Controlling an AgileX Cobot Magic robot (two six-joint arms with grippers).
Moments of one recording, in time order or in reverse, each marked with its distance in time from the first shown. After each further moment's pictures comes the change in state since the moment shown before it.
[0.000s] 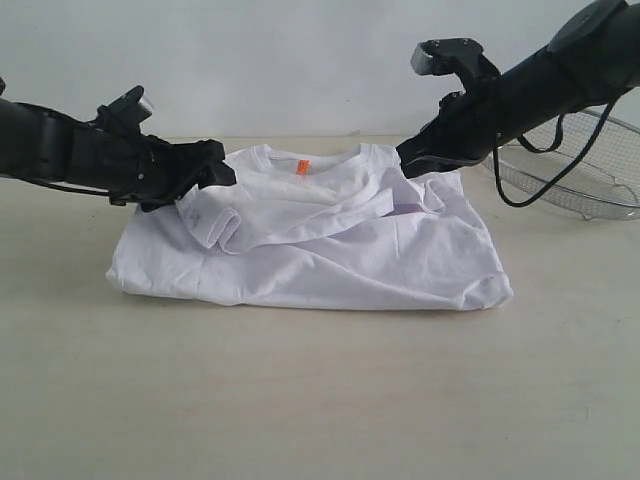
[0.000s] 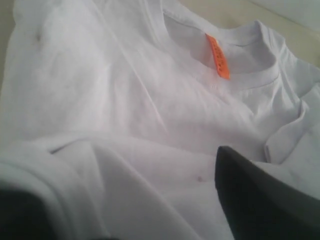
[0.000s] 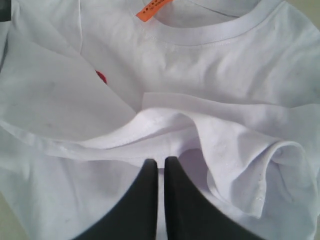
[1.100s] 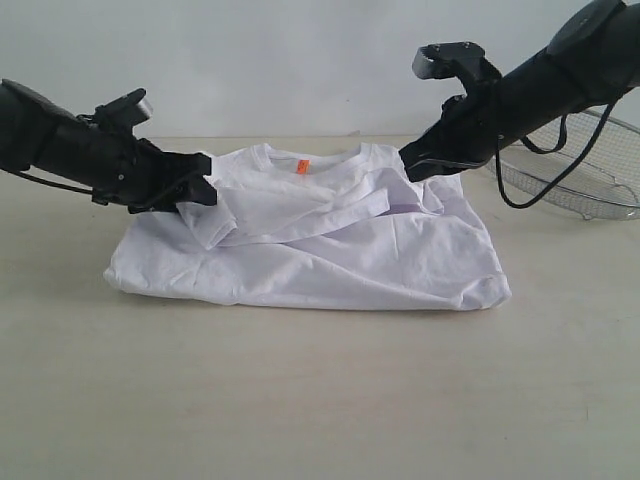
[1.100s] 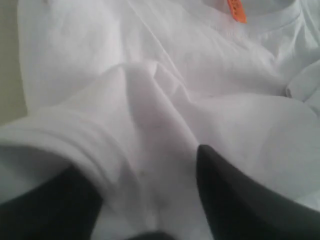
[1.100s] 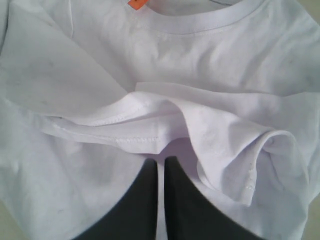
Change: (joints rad) left arm 0.037 -0.017 -0.037 0.475 0.102 -0.317; right arm 0.000 0.000 0.000 -0.051 -0.002 0.046
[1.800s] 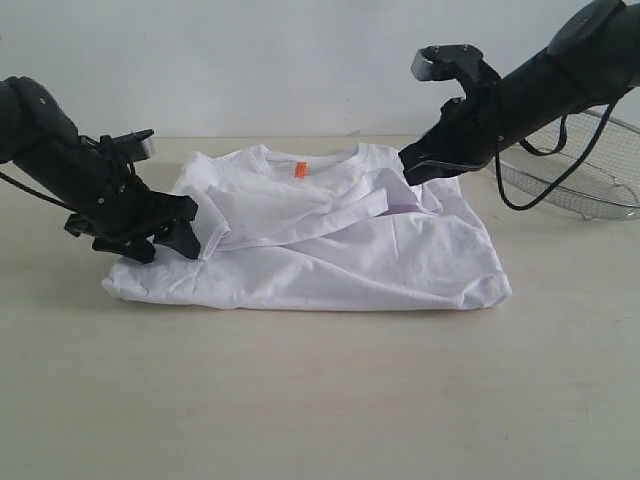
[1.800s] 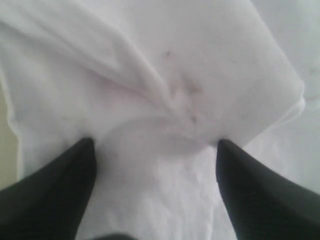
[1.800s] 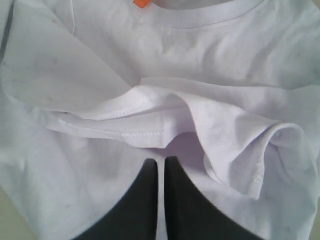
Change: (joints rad) left arm 0.000 -0.002 -0.012 0.511 0.219 -0.394; right arm 0.000 0.000 0.000 0.000 0.027 0.003
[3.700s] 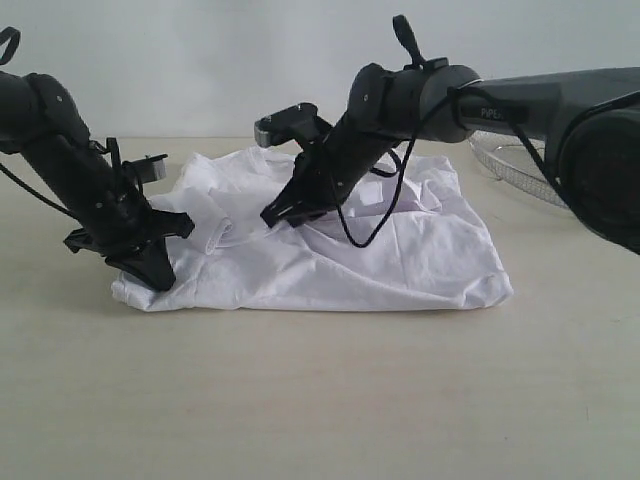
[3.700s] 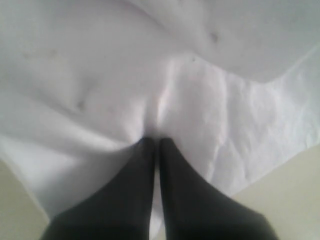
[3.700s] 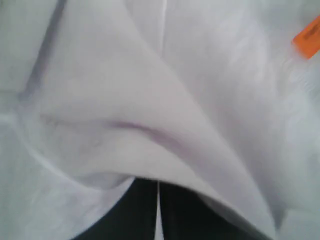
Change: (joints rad) left arm -0.002 0.083 -0.127 0.111 0.293 -0.052; right arm 0.329 0.355 -0.446 -0.362 -0.035 0.361
